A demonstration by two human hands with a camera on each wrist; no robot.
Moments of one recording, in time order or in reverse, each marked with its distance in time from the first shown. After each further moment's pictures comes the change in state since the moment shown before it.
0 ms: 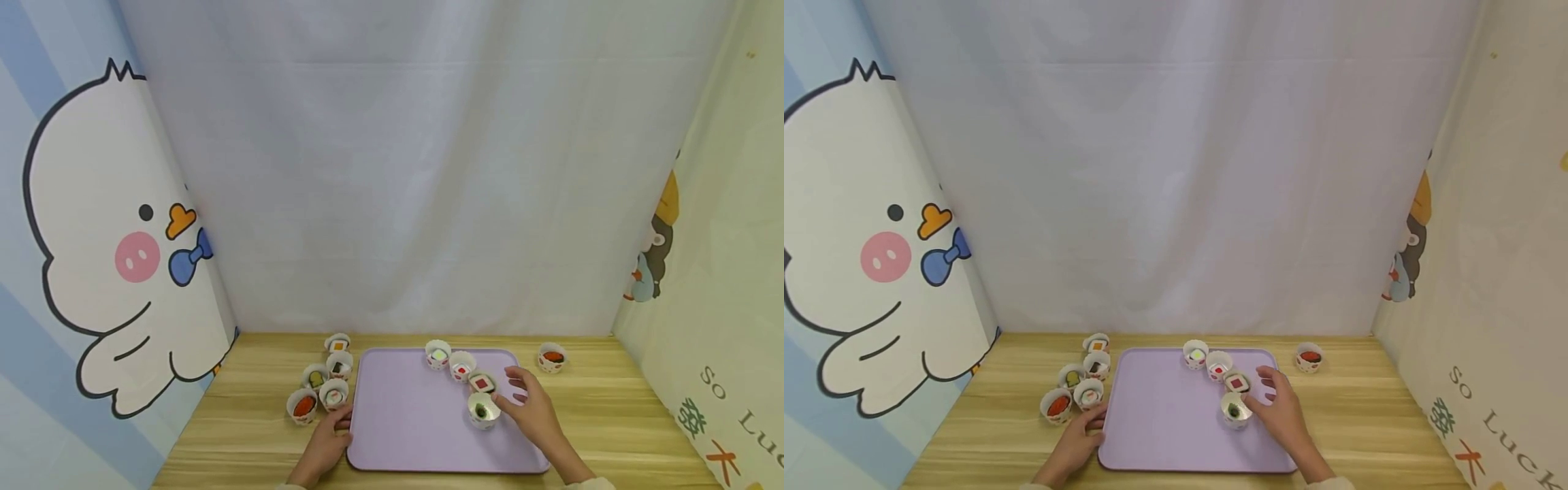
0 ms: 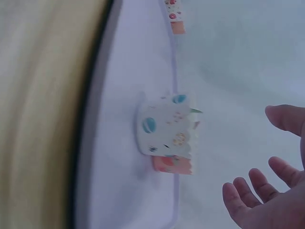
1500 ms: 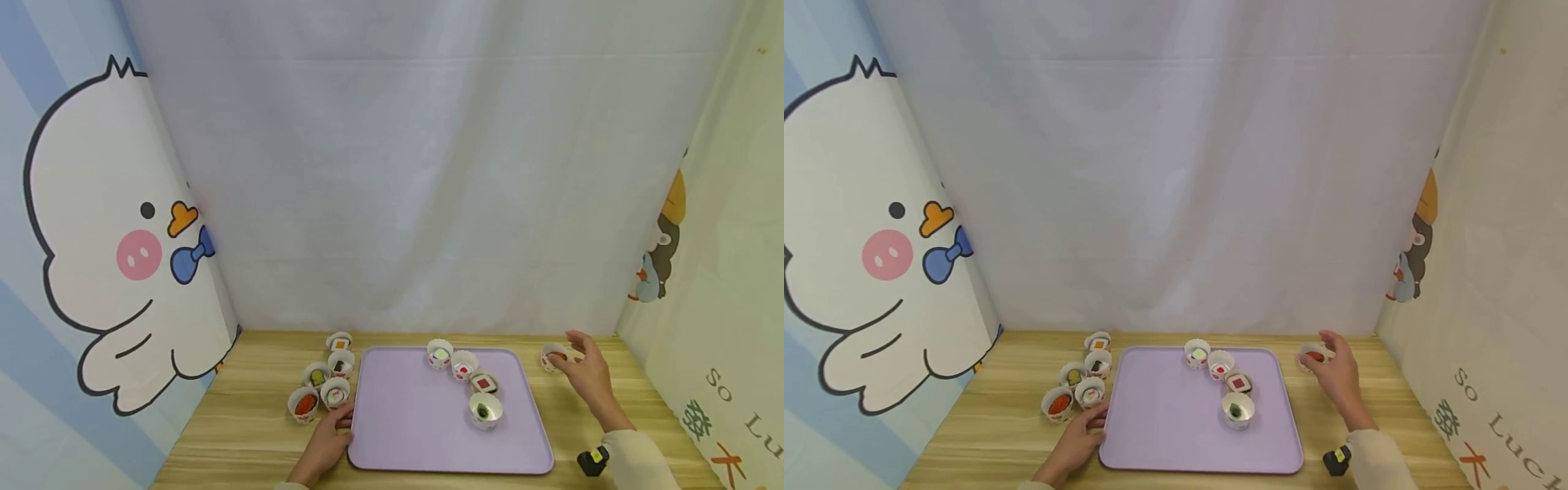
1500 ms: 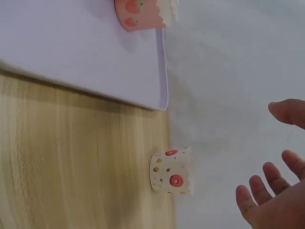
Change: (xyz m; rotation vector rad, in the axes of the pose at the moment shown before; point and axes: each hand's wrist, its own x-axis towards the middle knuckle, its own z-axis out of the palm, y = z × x) left_hand 0.001 0.000 -0.001 0.004 -0.012 -0.001; right_hand 0.061 0.037 -0.086 -0.070 0.093 0.093
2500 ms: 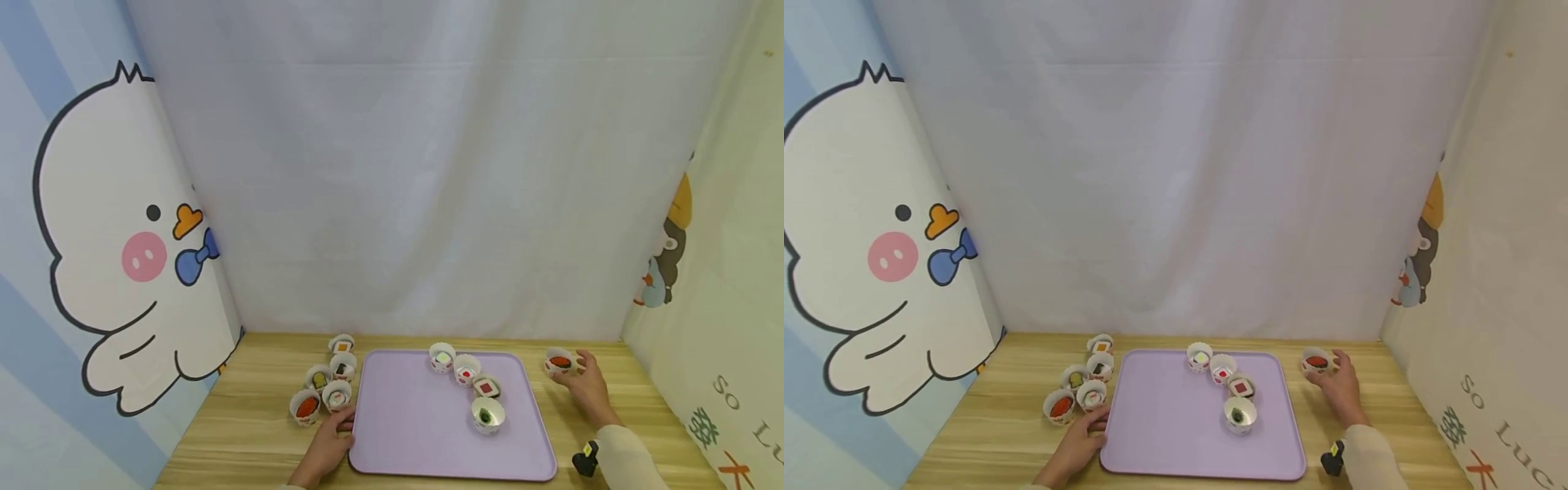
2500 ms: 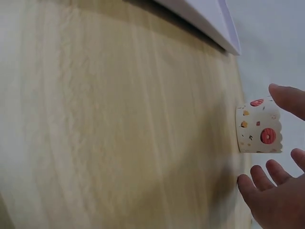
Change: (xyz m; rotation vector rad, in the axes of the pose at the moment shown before) left_hand -0.001 -0.001 -0.001 -0.013 -0.003 0.015; right_hand 0.029 0.074 0.020 0.035 -0.109 0.197
